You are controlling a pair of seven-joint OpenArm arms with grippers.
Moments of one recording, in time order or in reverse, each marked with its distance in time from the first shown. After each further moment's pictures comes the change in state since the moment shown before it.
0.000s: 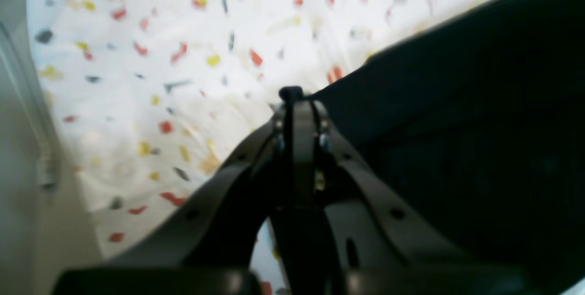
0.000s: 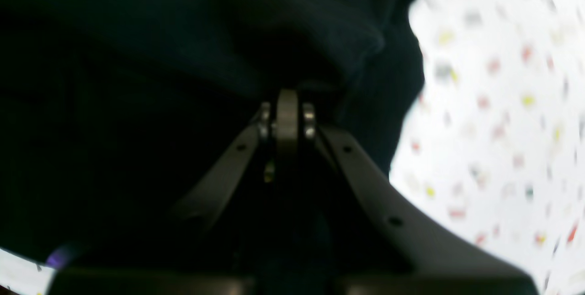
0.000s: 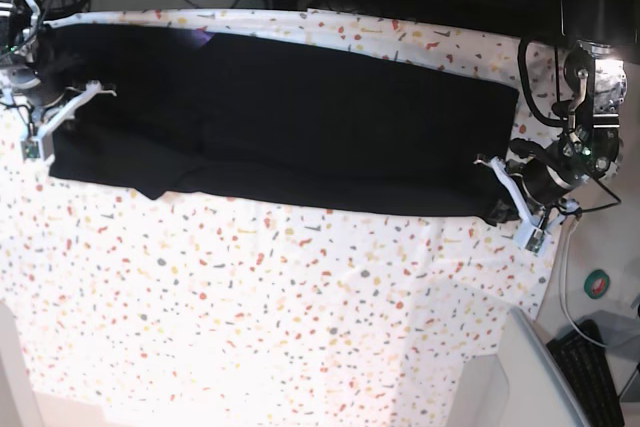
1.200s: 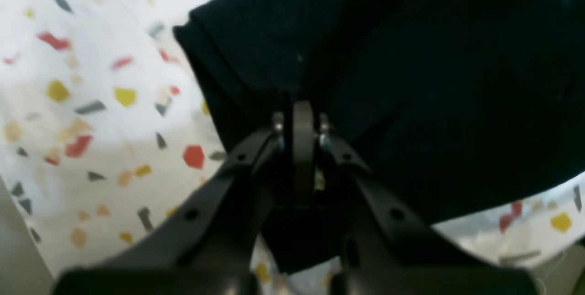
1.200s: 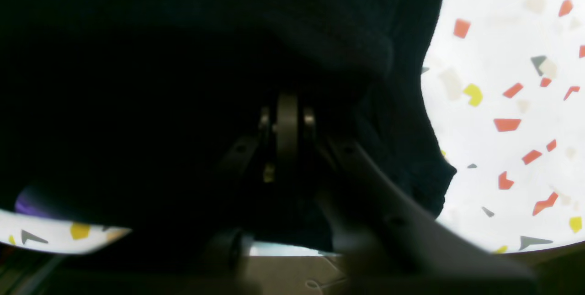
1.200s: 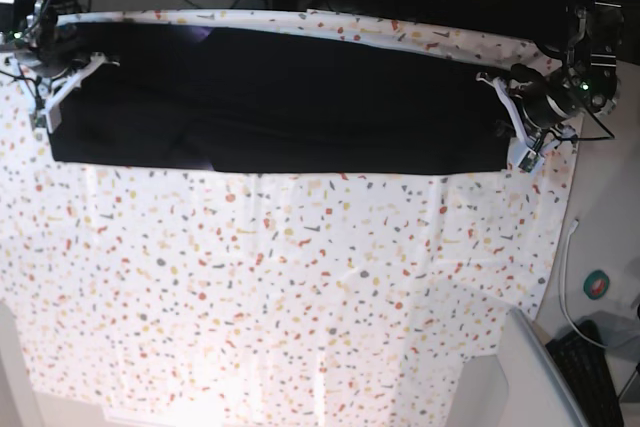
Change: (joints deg) left arm 12.5 -1.1 -1.4 0.9 0.9 -4.2 2.6; right arm -1.9 -0.4 0.7 -3.4 0.1 0.0 -5.9
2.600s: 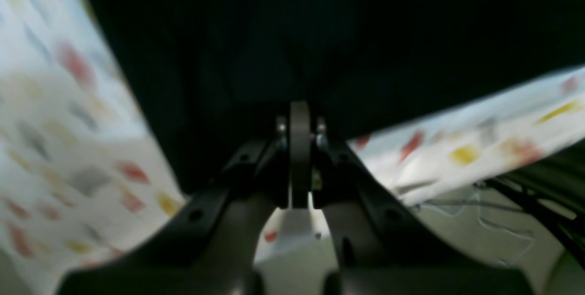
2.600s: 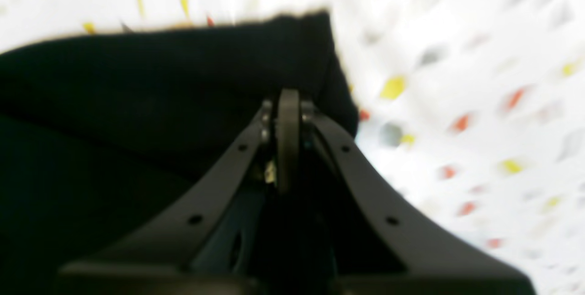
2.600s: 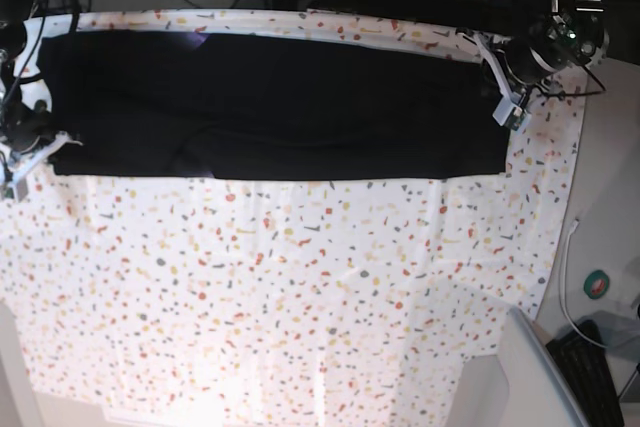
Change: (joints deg) left arm 12.9 6.6 -6.5 15.4 -0.5 0.0 6.6; right arm 20.5 5.4 4.9 -22.4 -0.4 10.6 6.3
